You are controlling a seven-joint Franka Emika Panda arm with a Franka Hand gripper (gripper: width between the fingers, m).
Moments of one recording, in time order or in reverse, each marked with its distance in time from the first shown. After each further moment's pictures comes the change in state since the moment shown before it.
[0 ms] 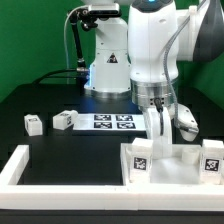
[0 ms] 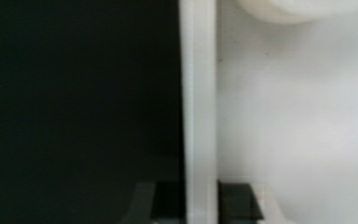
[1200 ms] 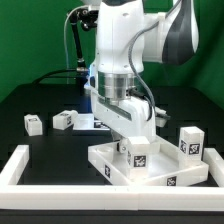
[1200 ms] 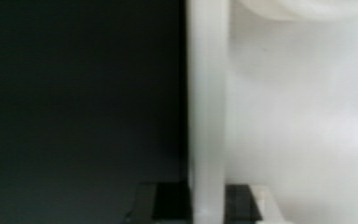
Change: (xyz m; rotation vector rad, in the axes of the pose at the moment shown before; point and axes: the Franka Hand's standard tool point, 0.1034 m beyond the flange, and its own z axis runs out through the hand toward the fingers) arm 0.072 0.015 -0.008 0.074 0.107 -0.552
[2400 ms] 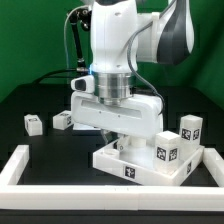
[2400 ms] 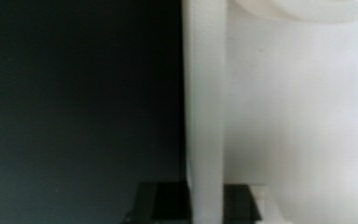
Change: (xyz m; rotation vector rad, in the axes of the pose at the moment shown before) arm 0.006 0.002 -0.001 0.005 0.002 -0.244
